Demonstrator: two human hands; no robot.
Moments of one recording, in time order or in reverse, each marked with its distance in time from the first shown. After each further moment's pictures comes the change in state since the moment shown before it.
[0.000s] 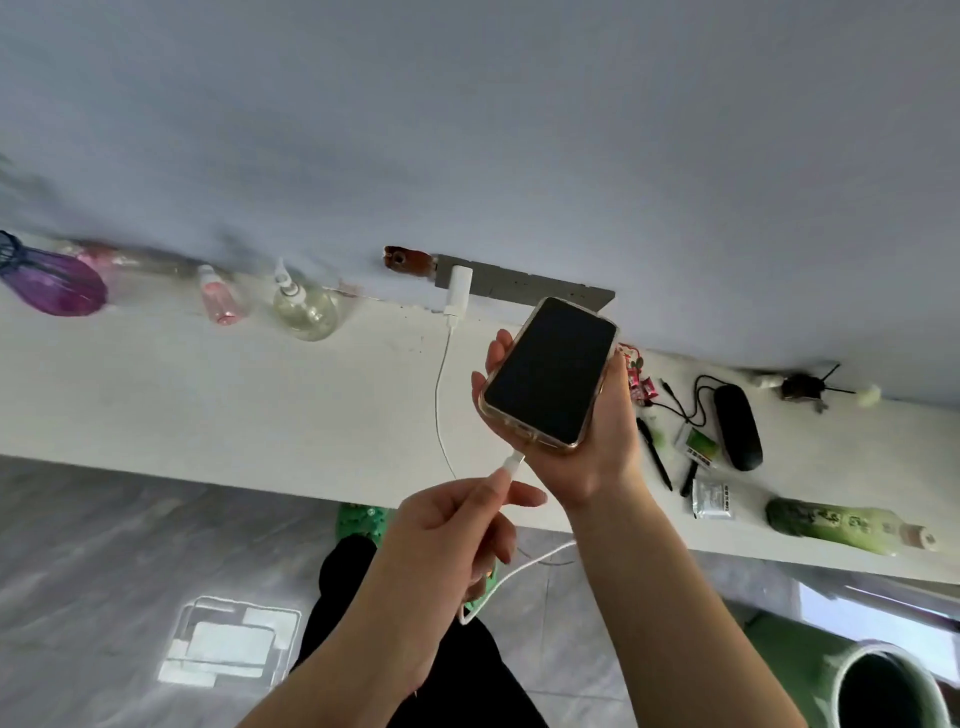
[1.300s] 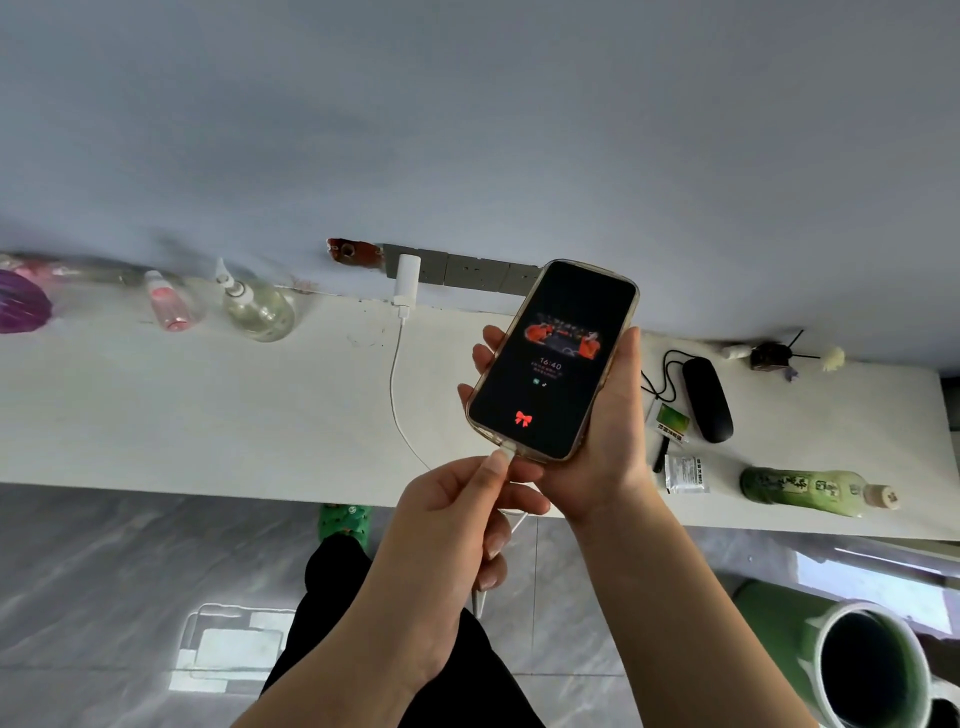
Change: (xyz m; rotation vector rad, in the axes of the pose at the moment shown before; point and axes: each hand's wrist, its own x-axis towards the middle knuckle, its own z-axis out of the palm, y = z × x) left_hand 0.007 0.001 0.063 -0.136 0.061 -0.064; right_hand -0.037 -0.034 -0.018 -0.172 -0.014 -0.108
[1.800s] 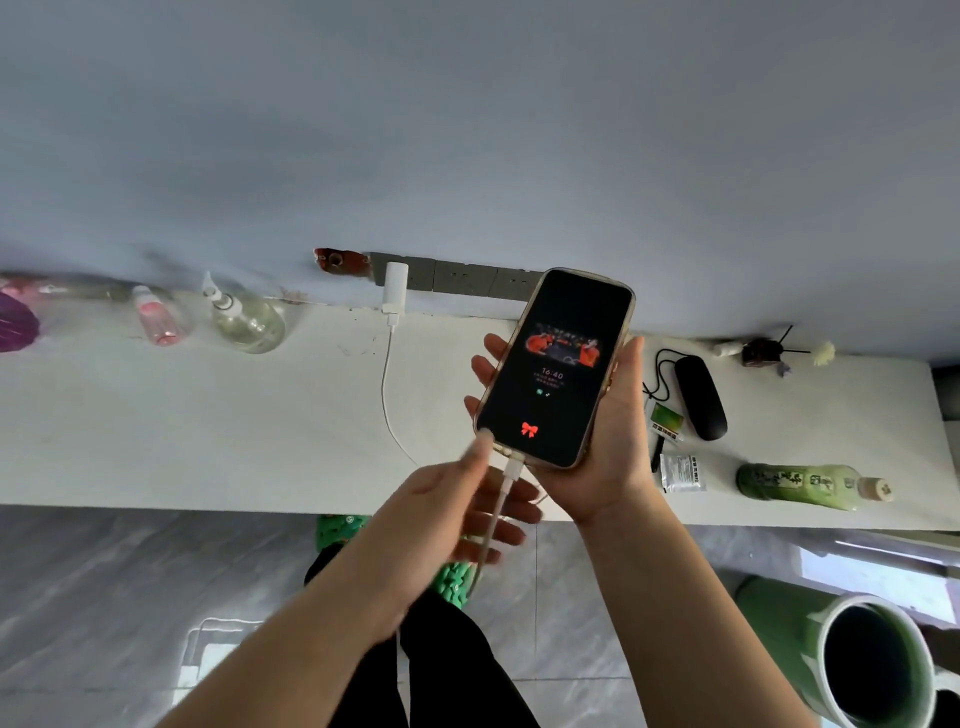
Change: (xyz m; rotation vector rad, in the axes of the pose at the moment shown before) left_hand 0.024 0.005 -0.016 0.443 -0.227 -0.074; right_hand -0.003 -0.012 -0.016 -0.030 0.007 -0.028
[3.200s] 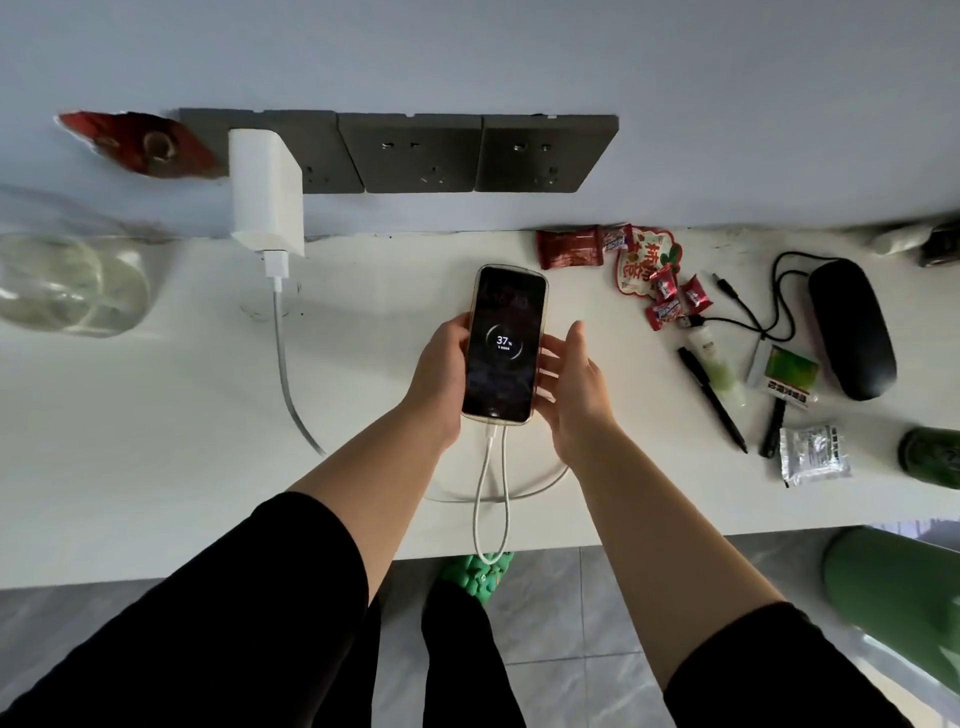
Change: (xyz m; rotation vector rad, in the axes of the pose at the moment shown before) left_hand 0.364 -0.096 -0.040 -0.259 0.255 -0.078; right_hand 0.214 0.045 -0.245 -0.573 0.700 0.069
